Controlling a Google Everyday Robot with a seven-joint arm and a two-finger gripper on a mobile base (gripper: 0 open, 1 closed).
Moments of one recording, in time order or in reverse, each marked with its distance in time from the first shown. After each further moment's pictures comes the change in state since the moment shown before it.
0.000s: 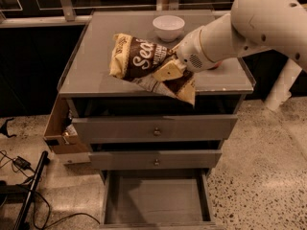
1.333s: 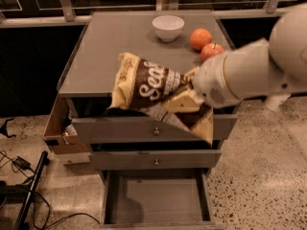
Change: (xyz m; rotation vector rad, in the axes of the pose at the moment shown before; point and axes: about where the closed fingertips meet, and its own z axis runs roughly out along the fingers) arm 0.025 0.091 -0.061 0.017 0.016 0.033
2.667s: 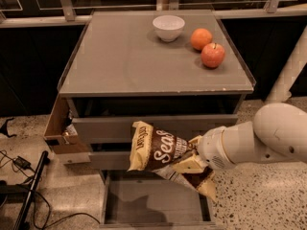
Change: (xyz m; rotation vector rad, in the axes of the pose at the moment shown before) arm 0.164 0.061 0.072 -0.172 0.080 0.160
